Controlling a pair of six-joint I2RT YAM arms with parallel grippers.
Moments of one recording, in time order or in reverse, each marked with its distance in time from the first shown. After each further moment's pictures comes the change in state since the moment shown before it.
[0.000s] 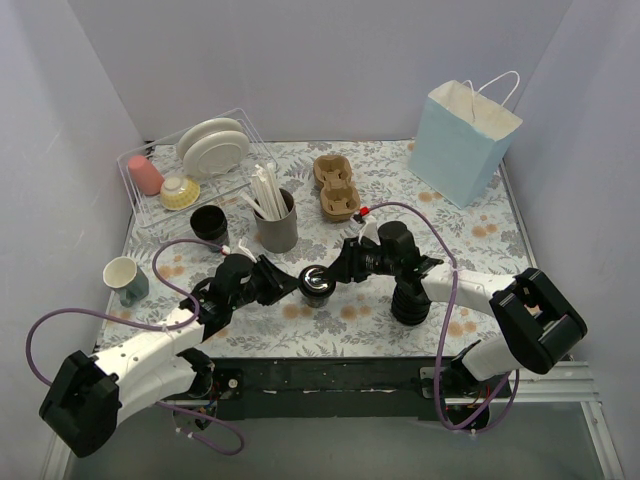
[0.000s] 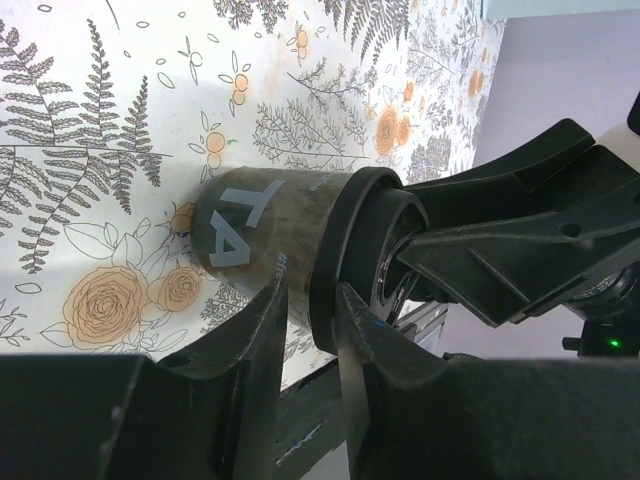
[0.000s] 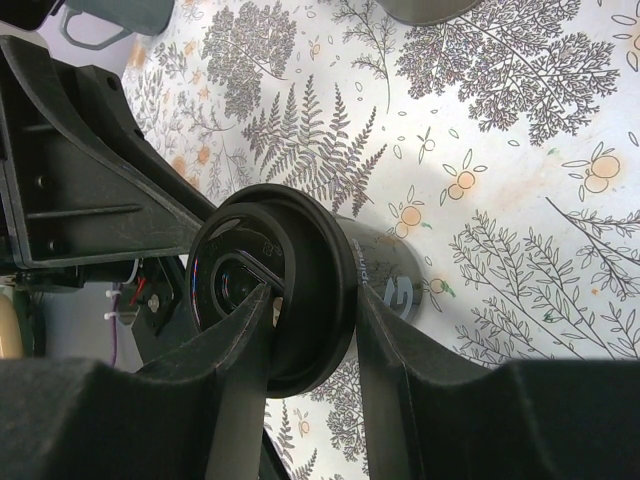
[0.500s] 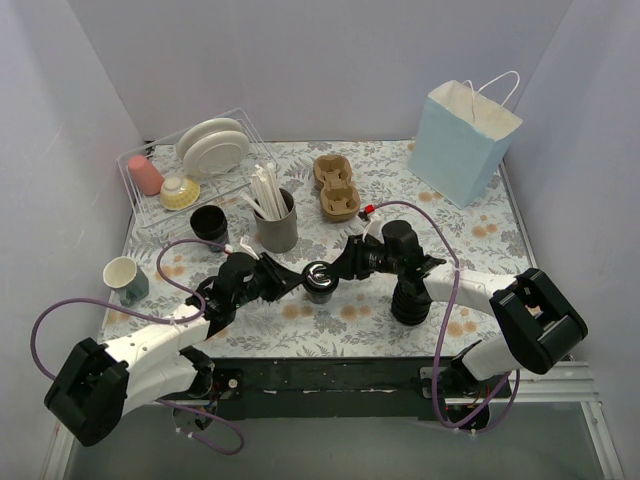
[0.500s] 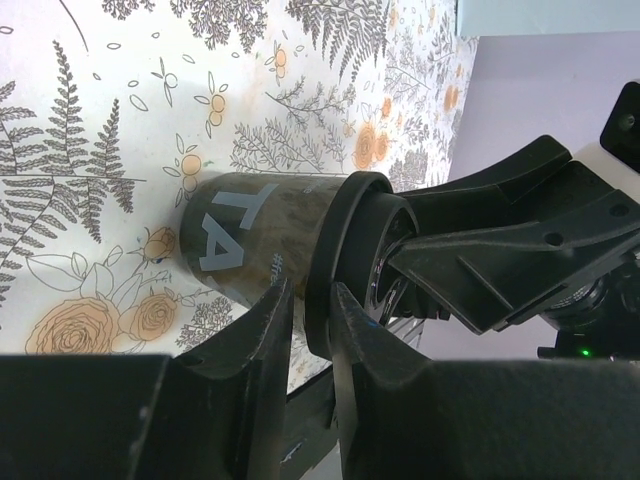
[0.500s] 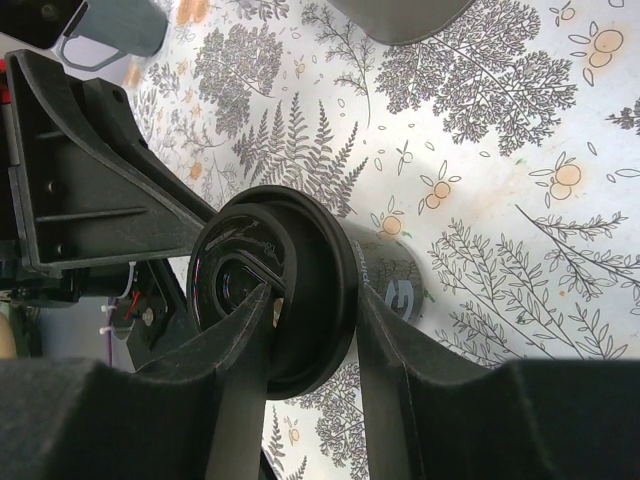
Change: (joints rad) left arm 0.000 0.071 -0.025 0.123 0.002 -0.045; right arm -0.027 -0.002 -0.015 0.031 0.004 0.006
